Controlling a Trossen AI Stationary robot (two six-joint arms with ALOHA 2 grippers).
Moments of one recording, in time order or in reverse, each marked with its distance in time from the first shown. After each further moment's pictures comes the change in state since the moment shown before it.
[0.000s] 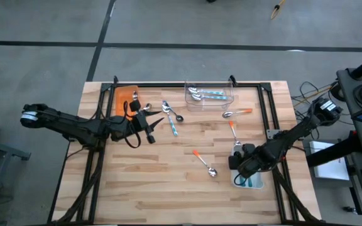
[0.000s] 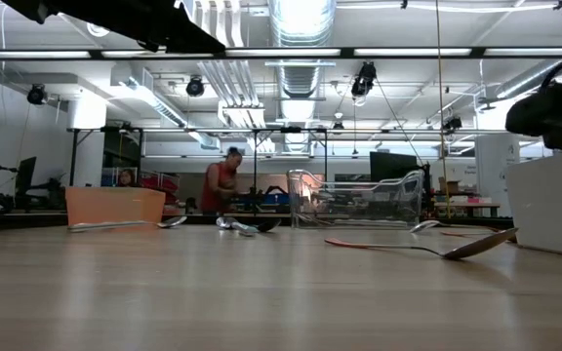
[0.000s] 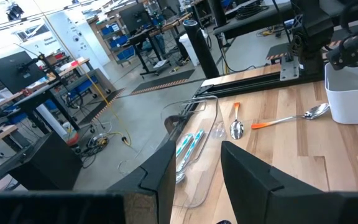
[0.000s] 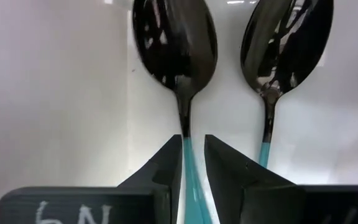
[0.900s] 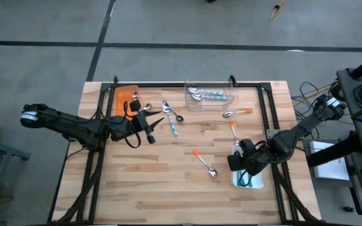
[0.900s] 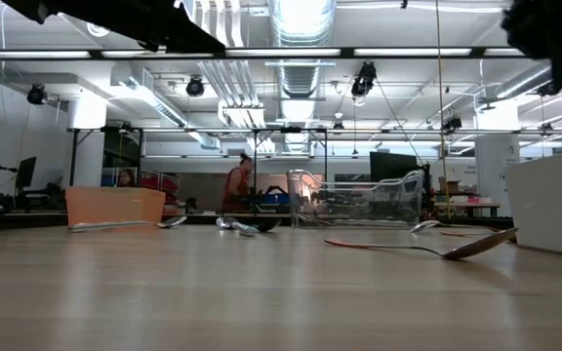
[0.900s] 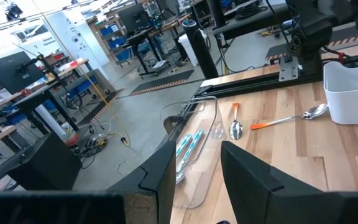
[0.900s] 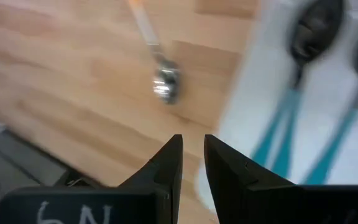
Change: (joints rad) left arm -0.001 0.000 0.000 0.001 0.004 0.000; right arm 0.000 -0.127 0.278 -0.131 0.118 -0.244
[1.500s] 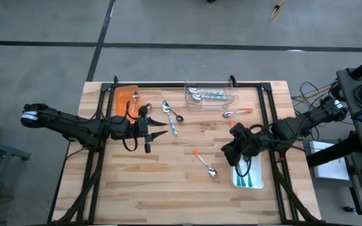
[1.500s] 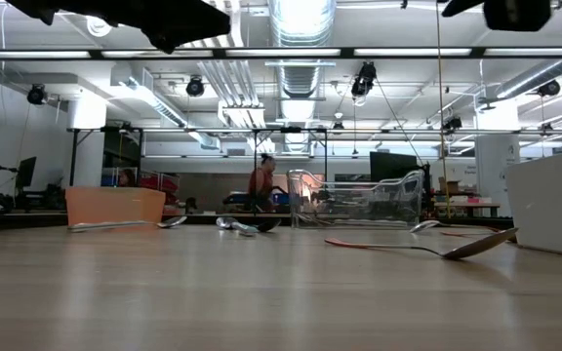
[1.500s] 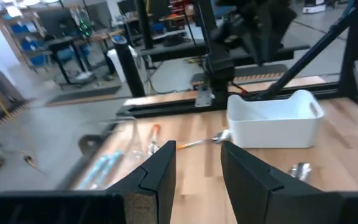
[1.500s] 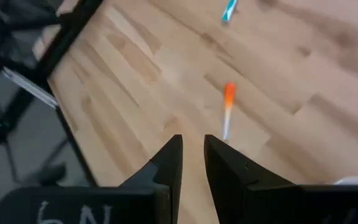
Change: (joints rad) left arm -0.008 0.009 0.011 0.002 0.323 -0.178; right arm -0.179 0.000 0.248 -0.020 0.126 -0.767
